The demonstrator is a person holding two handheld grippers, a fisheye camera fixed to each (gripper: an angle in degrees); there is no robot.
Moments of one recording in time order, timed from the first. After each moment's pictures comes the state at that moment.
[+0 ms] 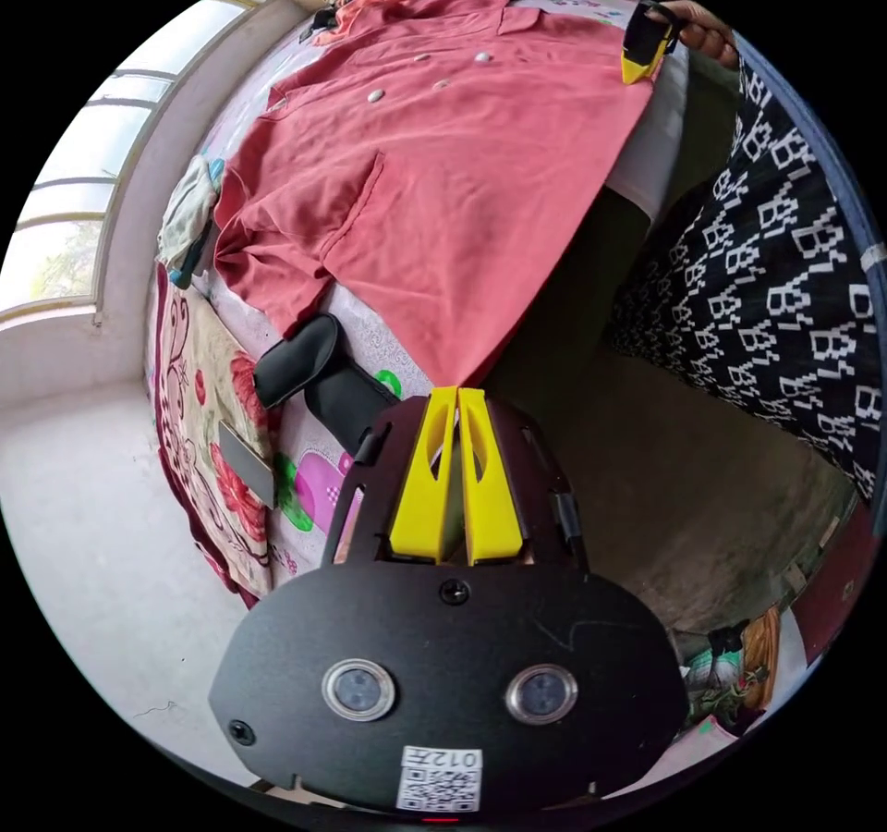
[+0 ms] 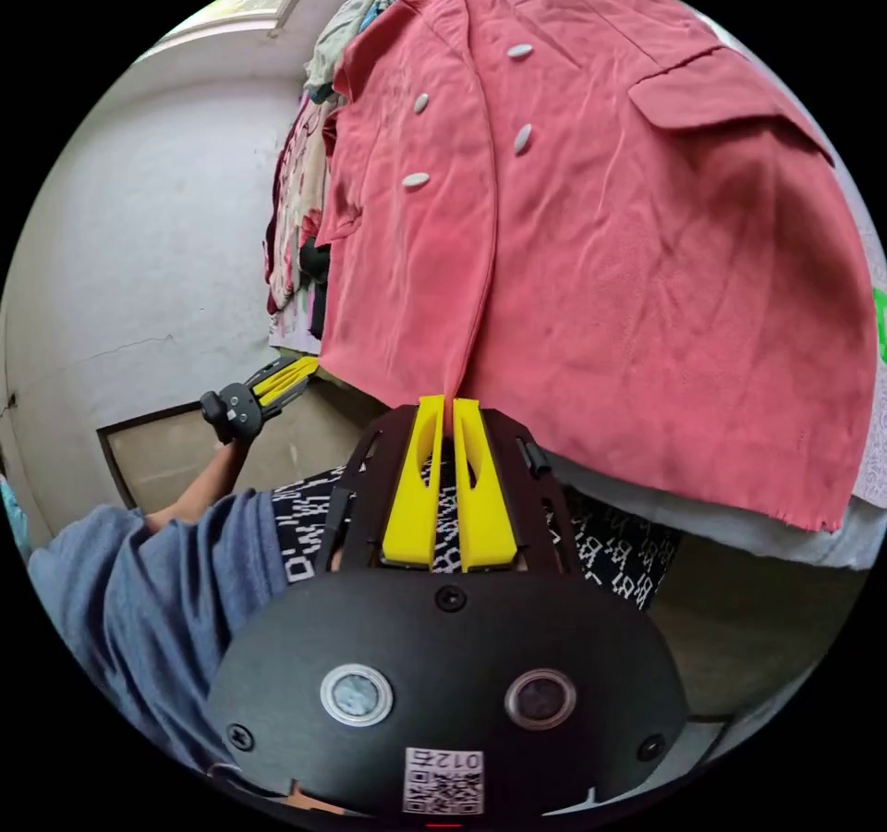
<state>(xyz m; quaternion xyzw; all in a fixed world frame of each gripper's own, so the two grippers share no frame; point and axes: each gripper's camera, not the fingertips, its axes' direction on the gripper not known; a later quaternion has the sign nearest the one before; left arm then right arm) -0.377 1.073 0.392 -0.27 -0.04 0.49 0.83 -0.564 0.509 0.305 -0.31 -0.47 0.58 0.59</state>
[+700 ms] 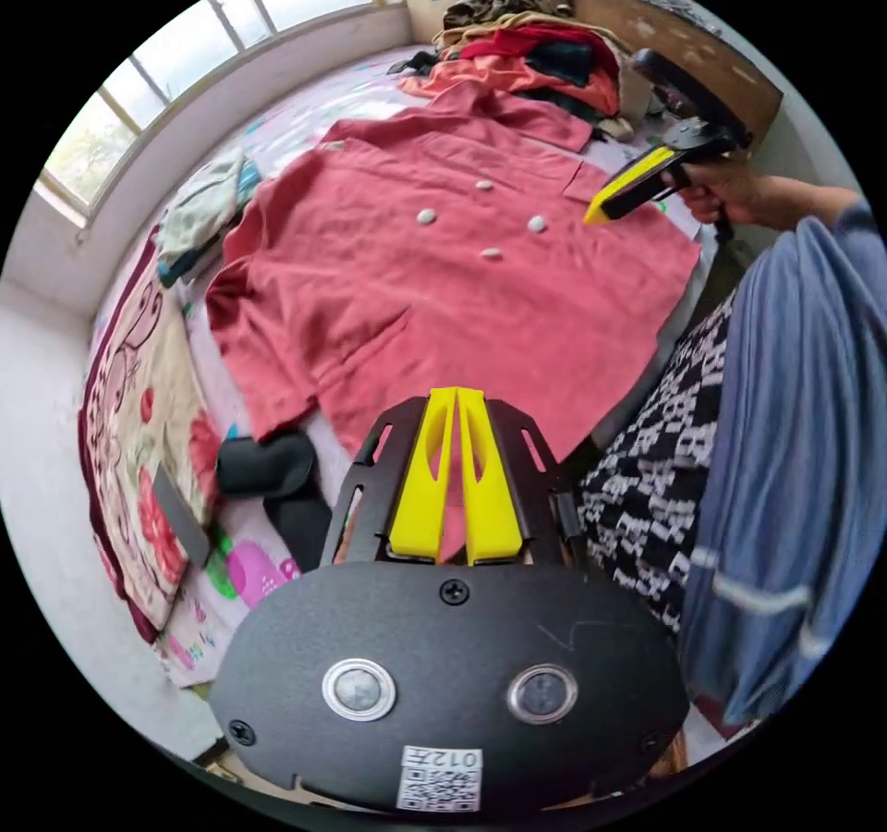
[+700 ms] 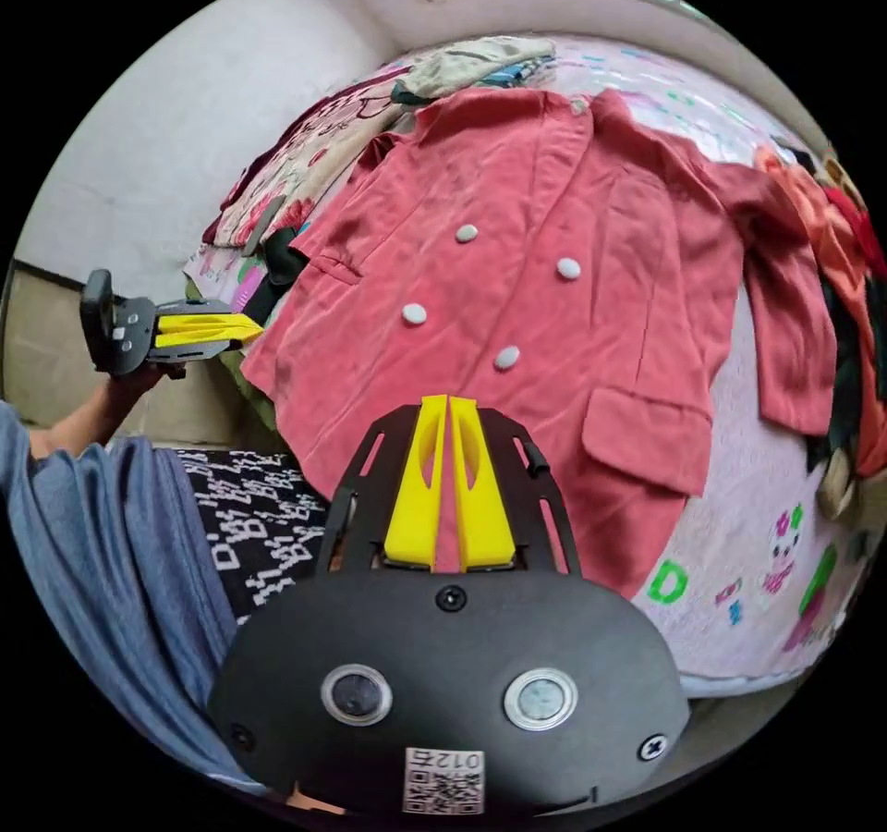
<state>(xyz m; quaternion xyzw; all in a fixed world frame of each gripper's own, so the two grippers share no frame) -0.313 0.932 0.454 -0.21 0.11 0.34 0.91 -0.523 0.326 0.316 -0.28 -0.33 0.36 0.83</state>
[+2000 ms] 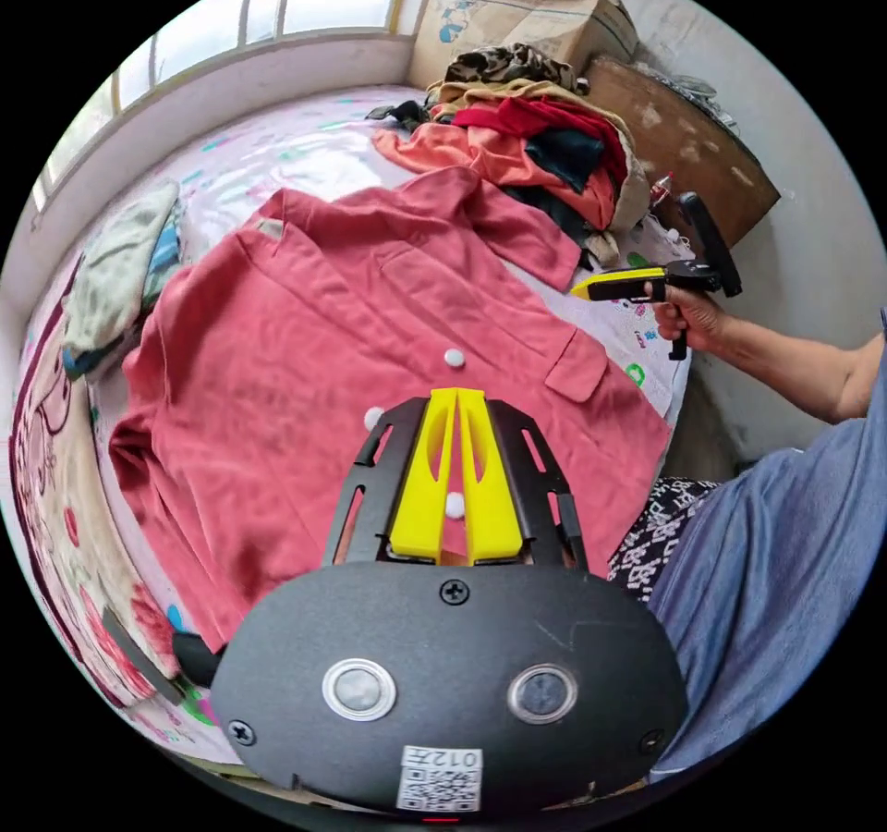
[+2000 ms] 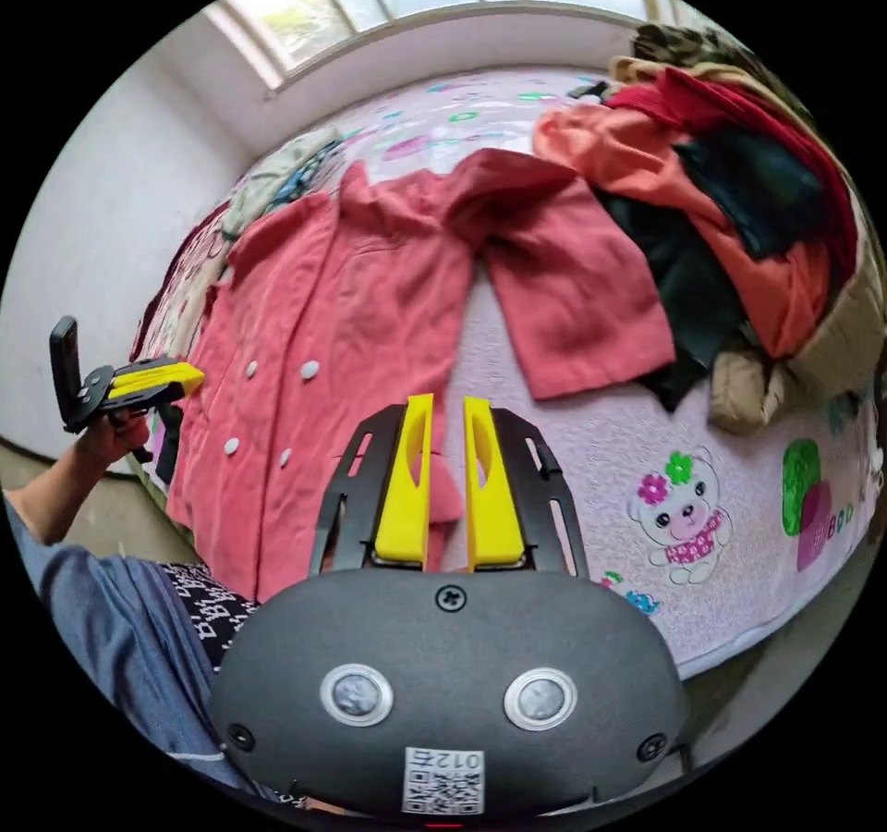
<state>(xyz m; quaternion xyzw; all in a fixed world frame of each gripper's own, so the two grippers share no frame) -0.205 0.730 0.606 -0.18 0.22 0.28 0.92 -0.268 0.475 0.301 -0.28 -0.16 0.58 0.74</state>
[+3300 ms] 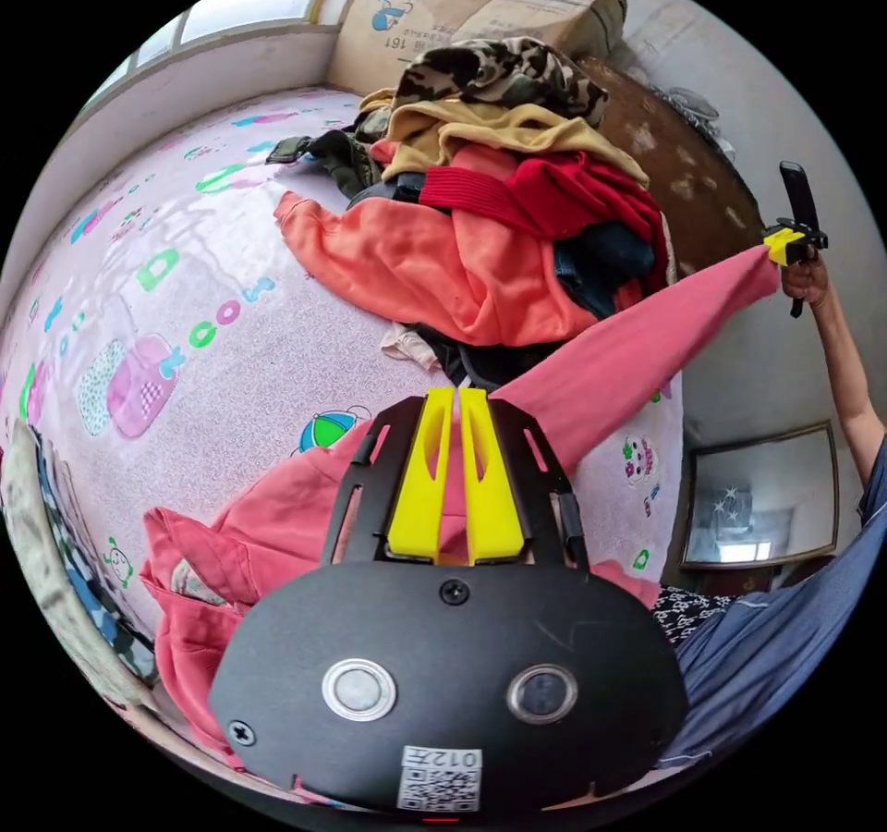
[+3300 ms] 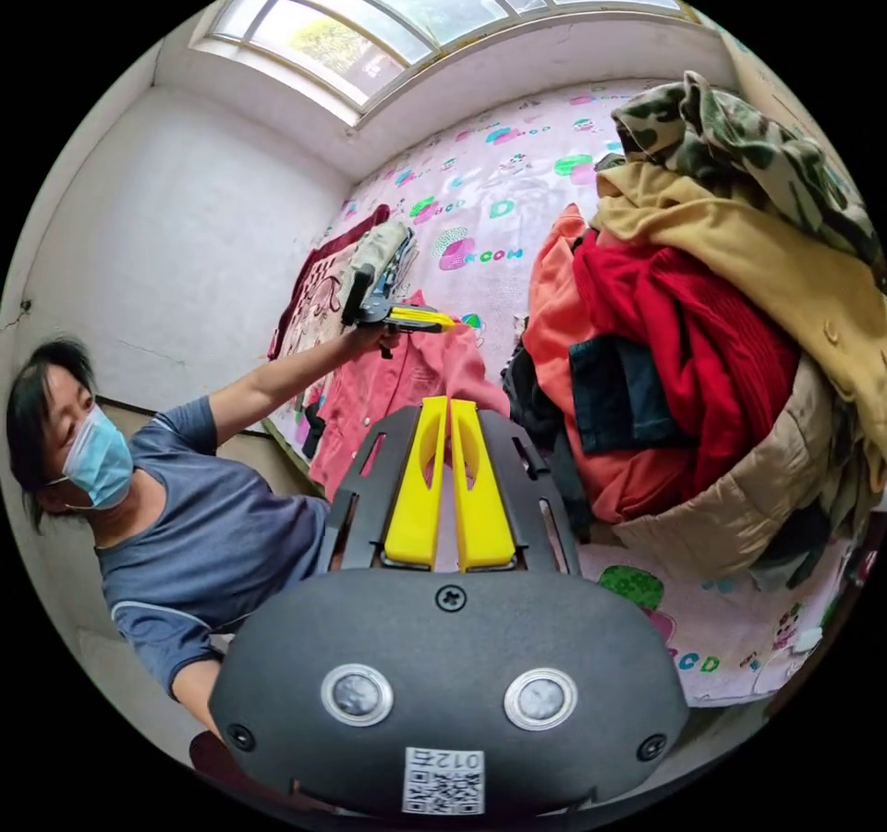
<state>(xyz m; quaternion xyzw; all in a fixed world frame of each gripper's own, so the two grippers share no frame) -0.067 0.447 0.828 -0.20 0.34 0.30 0.87 0.238 0.506 0.277 -0.18 -0.38 0.52 0.74</state>
